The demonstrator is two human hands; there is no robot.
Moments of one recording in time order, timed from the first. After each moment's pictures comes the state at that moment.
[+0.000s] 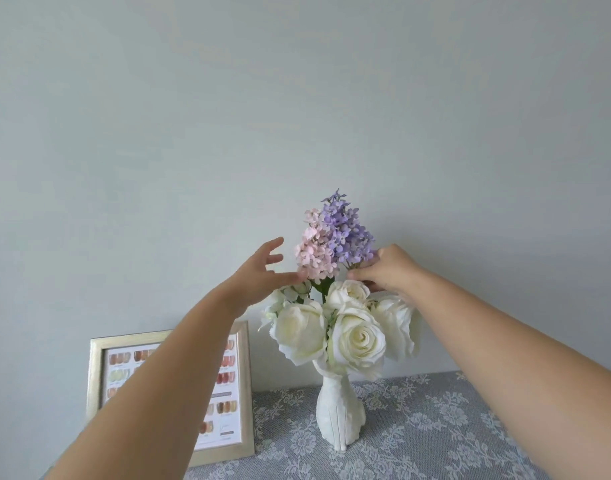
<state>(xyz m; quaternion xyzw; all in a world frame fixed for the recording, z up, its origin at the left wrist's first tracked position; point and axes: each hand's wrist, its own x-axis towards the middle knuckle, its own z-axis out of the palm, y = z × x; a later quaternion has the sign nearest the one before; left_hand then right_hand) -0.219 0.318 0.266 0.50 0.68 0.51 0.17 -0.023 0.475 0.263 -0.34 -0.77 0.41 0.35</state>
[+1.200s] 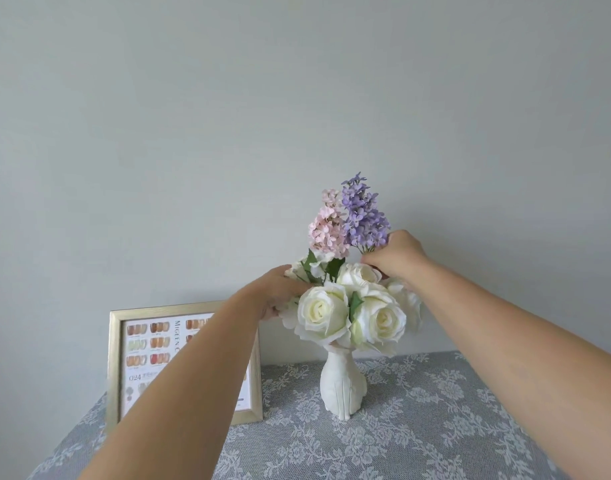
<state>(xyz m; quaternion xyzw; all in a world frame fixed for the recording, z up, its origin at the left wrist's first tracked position) -0.194 0.316 0.224 0.41 0.66 0.52 0.36 -0.015 0.450 0.261 -0.41 -0.77 0.31 0.38</state>
